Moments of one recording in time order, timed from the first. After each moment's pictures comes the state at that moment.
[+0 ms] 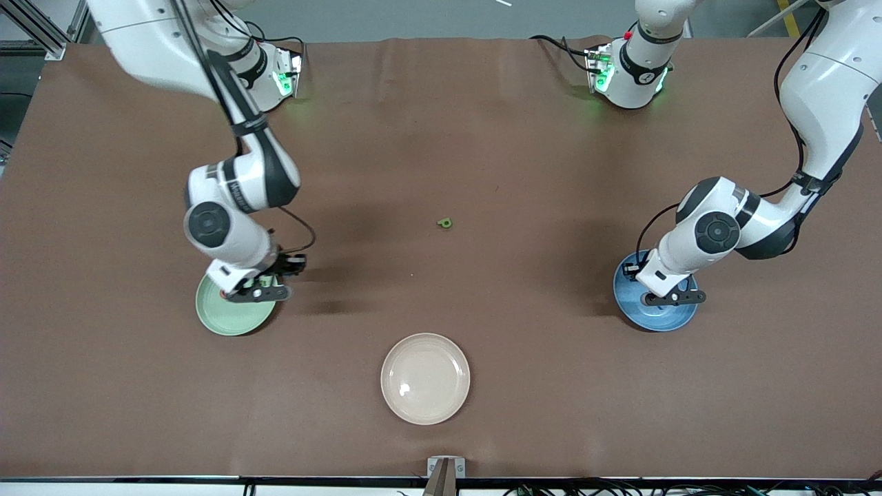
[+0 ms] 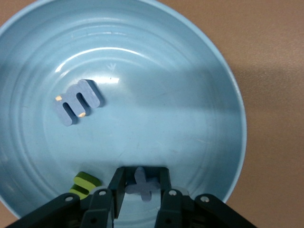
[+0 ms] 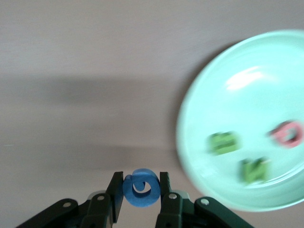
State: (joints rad) left arm 0.73 0.73 -0.87 -2.03 0.80 2.29 -0.68; right arm 0.26 0.42 -0.03 -1.97 0.02 2.31 0.12
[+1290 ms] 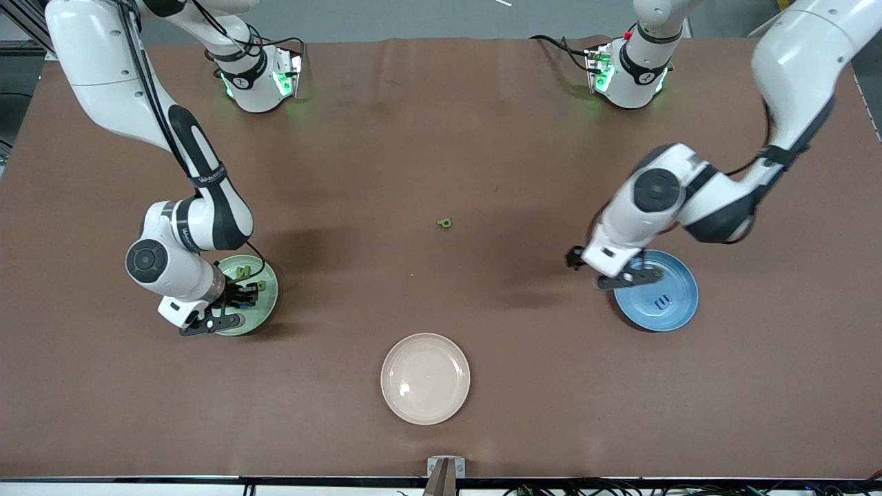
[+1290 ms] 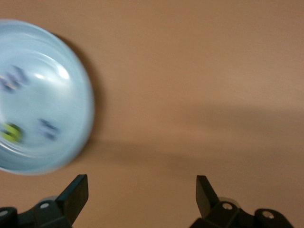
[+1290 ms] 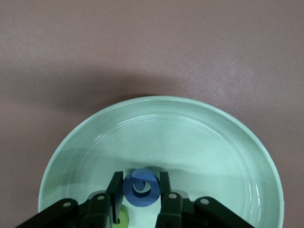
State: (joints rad) left arm 0.57 0.67 -1.11 -1.98 0.78 2.15 -1.06; right arm 0.10 0.59 -0.02 -1.88 0.02 2.45 -0.15
